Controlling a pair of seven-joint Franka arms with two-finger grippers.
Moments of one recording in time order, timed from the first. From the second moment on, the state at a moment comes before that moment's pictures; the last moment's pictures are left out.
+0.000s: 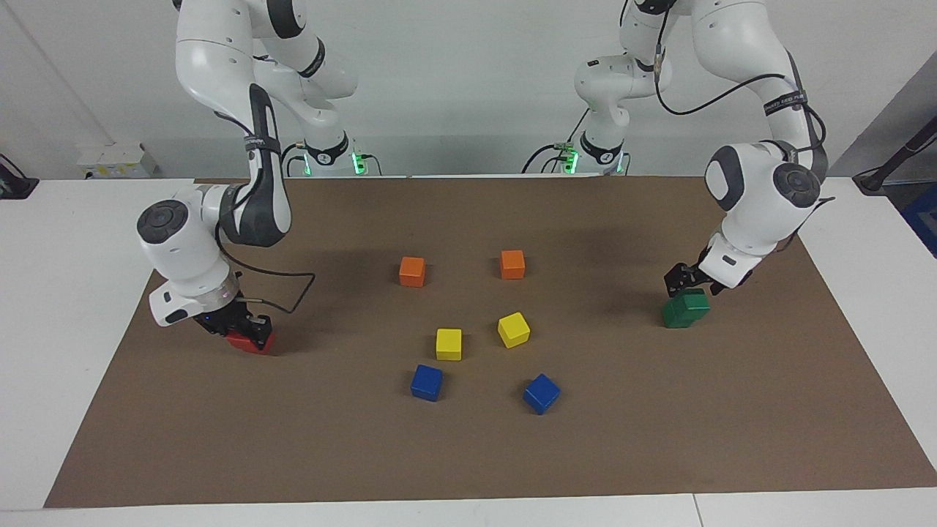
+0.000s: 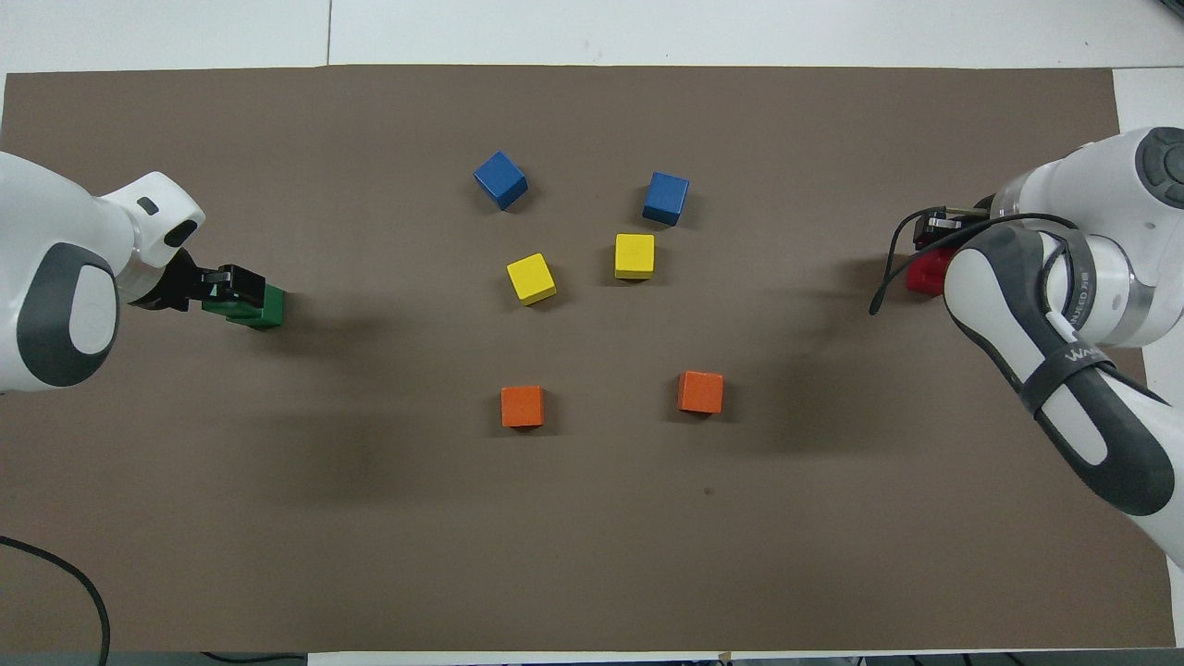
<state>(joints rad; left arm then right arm) 0.07 0.18 -0.09 -1.91 0.01 2.02 0.03 -0.04 0.36 -0.04 -1.86 0.01 2.30 0.14</state>
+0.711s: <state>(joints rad) 0.07 -0.05 -0.10 -1.81 0.00 1.67 0.03 -0.04 0.34 -0.04 -1.84 0.01 2.26 0.17</state>
